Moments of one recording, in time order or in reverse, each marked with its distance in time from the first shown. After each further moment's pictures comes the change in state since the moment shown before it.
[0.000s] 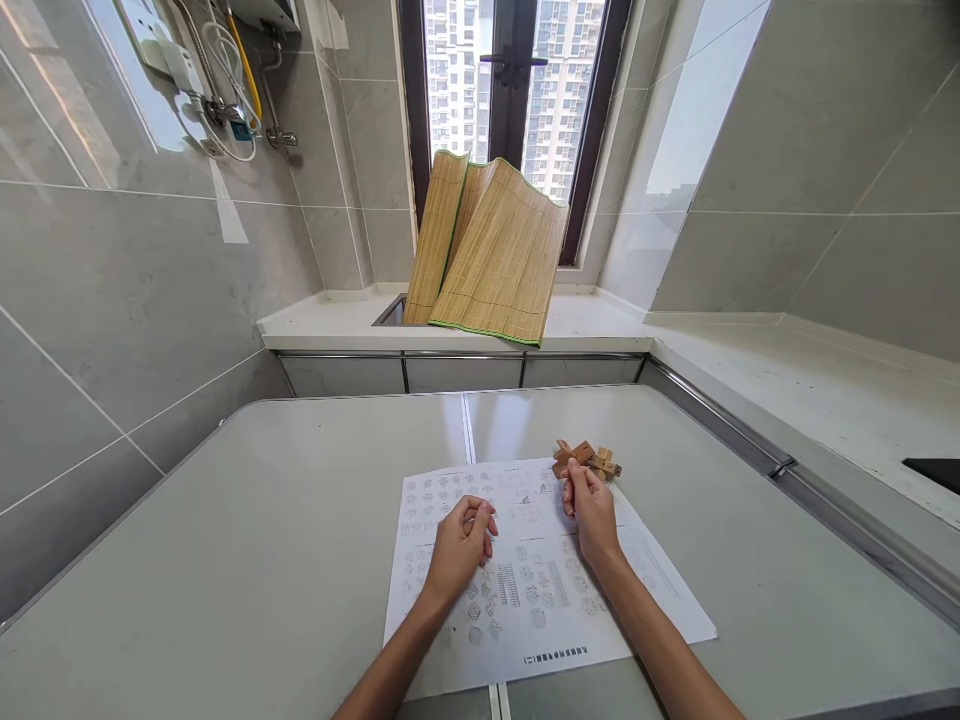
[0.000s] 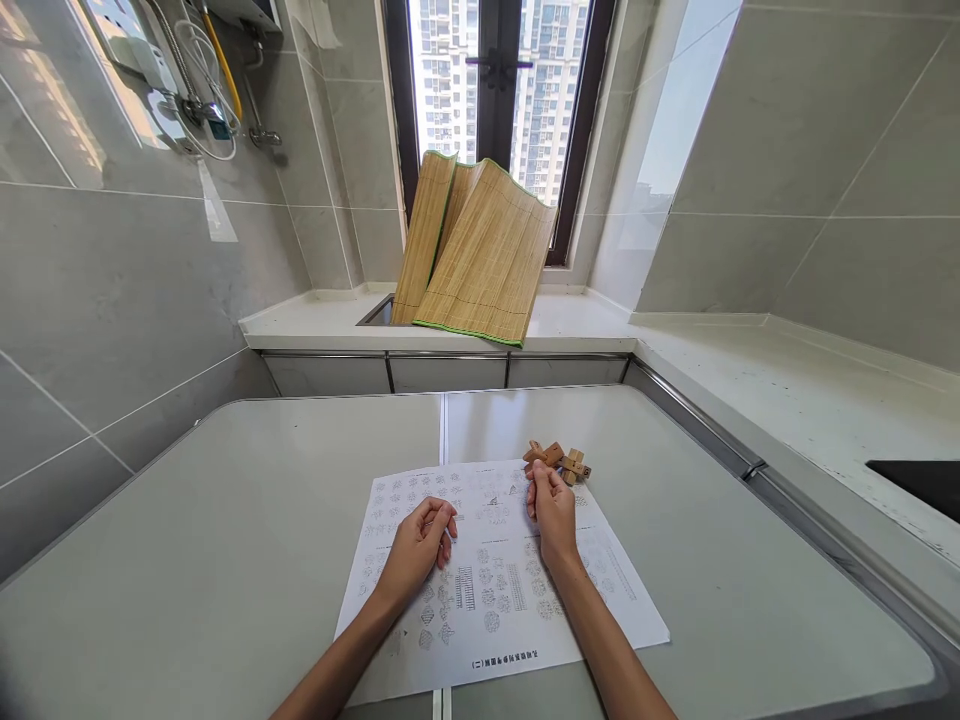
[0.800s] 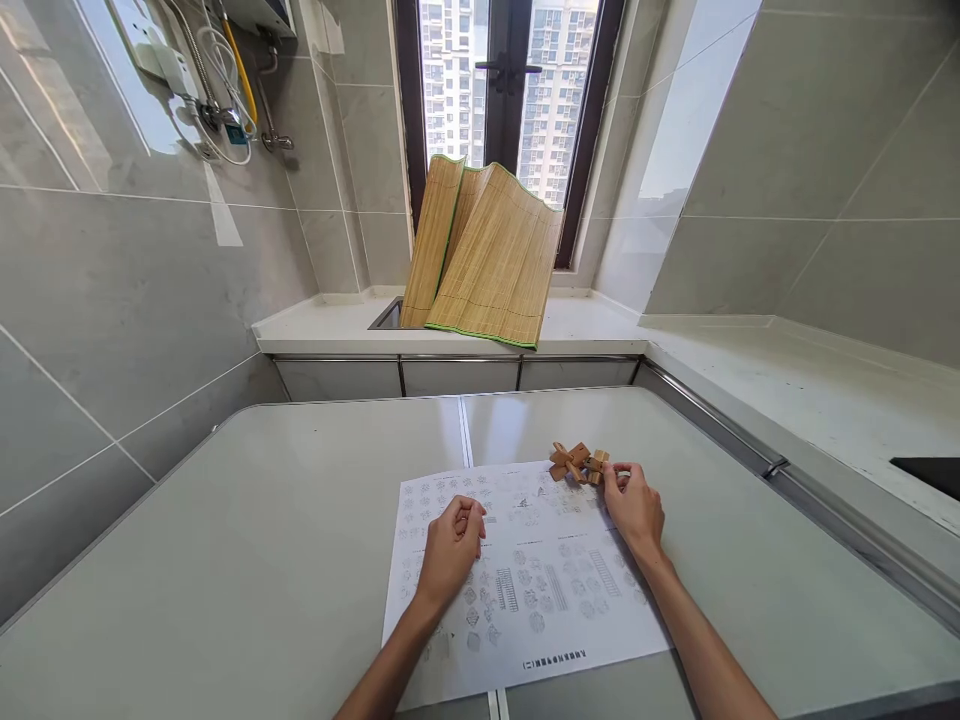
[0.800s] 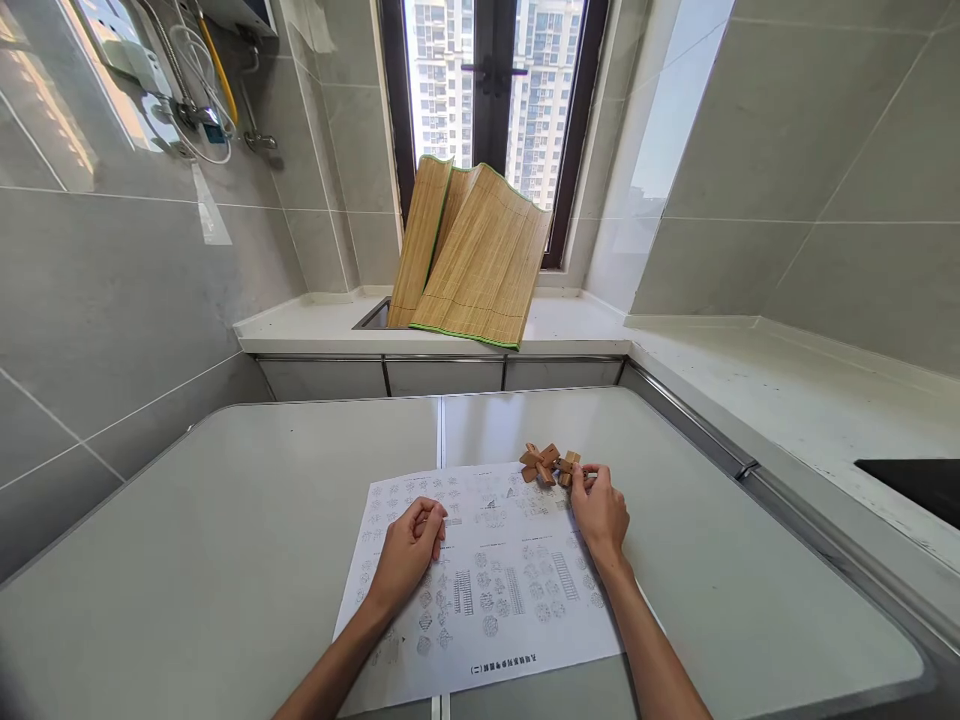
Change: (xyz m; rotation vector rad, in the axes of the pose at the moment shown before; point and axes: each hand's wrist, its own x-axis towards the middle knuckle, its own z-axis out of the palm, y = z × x) left_hand -0.005 0.019 -0.009 0.154 0.051 0.028; right_hand 0.049 -0.003 -0.071 -1.022 0.318 -0.039
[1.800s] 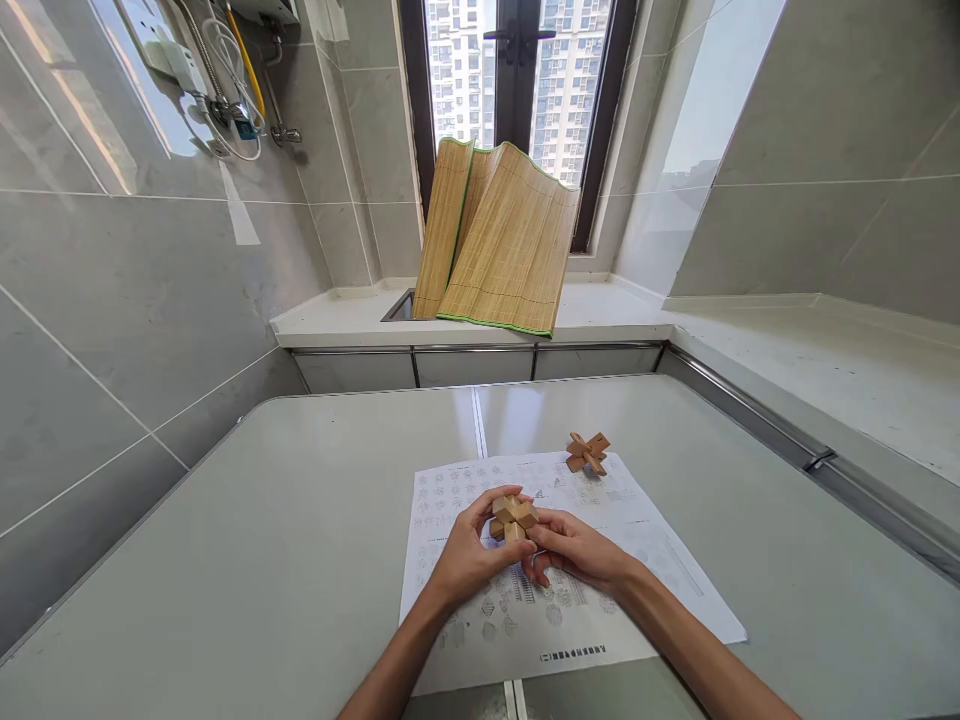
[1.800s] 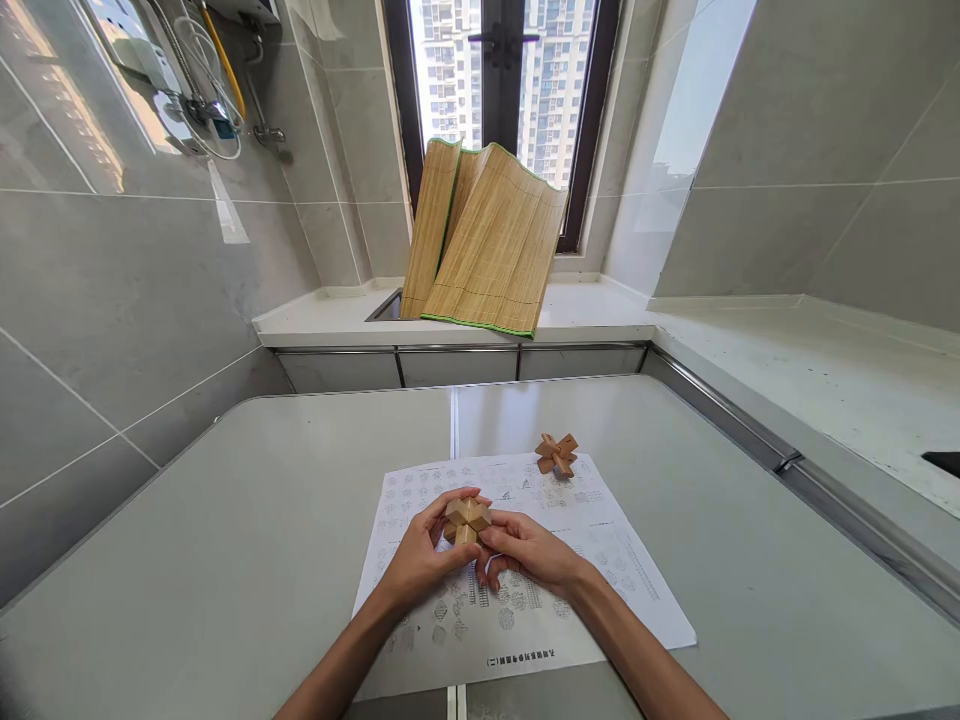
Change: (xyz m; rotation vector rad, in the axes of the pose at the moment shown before) left_hand -0.007 0.009 -0.003 -0.189 -0.274 0.119; right_hand -0.104 -0.069 -0.002 0.981 -1.497 -0.126
